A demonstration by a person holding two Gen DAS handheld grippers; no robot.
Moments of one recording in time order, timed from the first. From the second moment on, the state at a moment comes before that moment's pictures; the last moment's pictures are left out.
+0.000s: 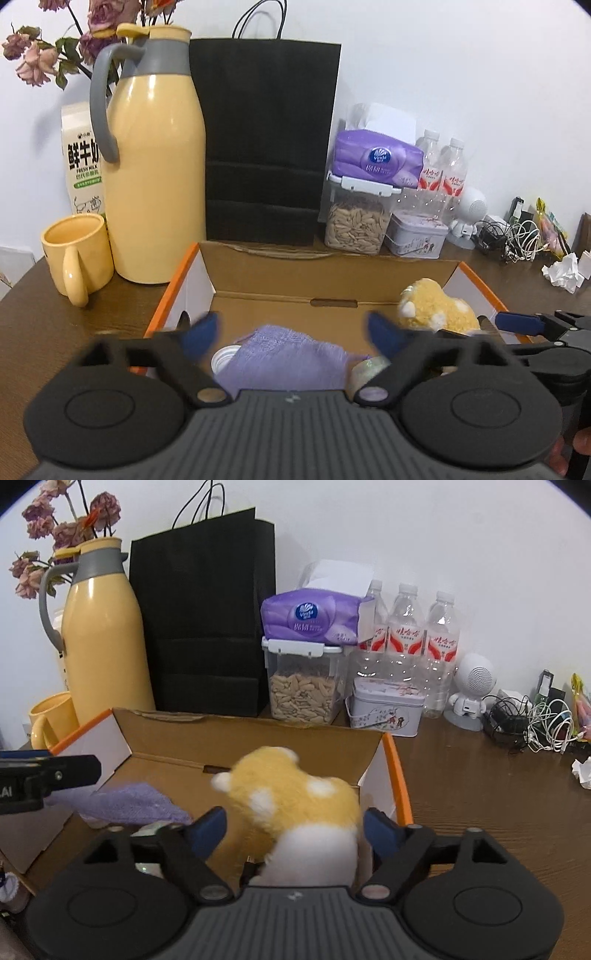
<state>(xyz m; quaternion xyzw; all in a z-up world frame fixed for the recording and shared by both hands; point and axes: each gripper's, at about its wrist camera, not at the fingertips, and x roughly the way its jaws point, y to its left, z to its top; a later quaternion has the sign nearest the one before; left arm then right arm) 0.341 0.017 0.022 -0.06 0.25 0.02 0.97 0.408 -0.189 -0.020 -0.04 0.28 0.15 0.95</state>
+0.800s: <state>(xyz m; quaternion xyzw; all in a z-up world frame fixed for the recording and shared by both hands) 0.301 0.012 0.055 -0.06 0.20 0.01 0.98 0.377 -0.193 0.013 -0.04 0.24 0.16 0.96</state>
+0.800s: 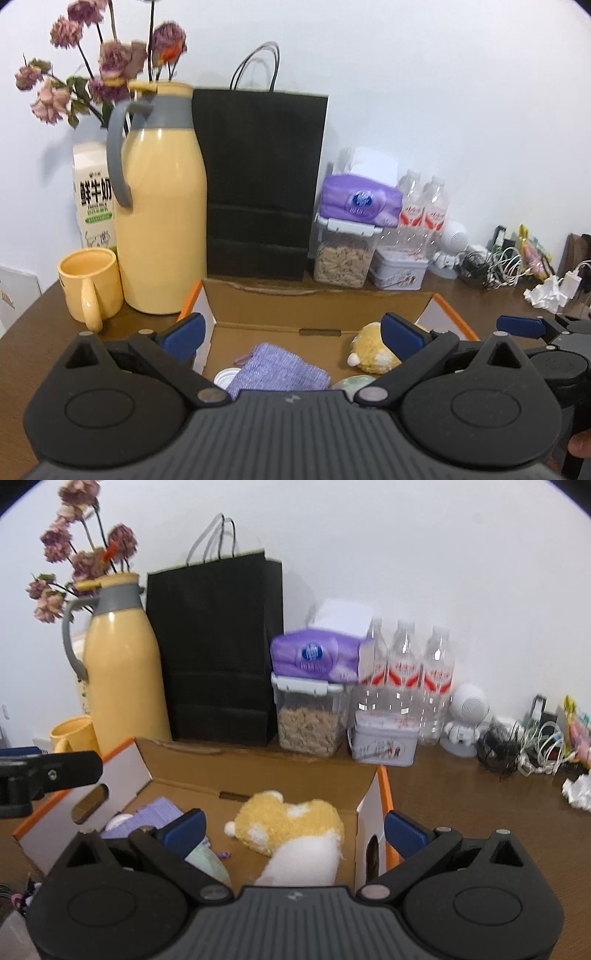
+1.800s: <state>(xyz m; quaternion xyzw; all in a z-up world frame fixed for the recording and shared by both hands) 0.143 0.047 0.048 -0.06 0.21 0.02 0.98 0.187 -0.220 0.010 -0.07 0.21 0.22 0.95</state>
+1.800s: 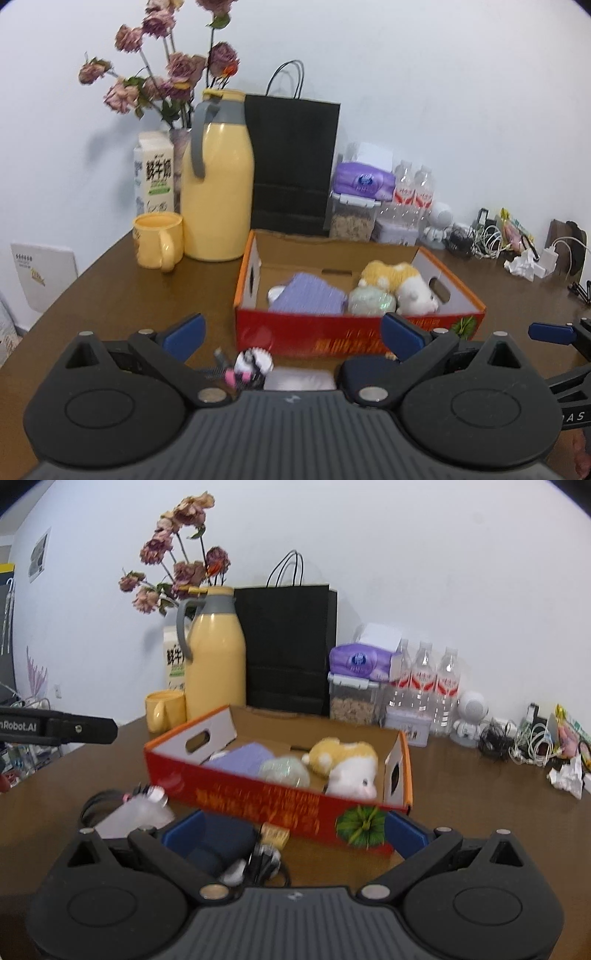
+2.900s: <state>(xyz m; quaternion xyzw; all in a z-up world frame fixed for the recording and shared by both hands) 0.100 0.091 0.006 -0.08 0.25 0.06 0.96 0.172 -0.175 -0.020 -0.08 0.28 0.26 0.92</state>
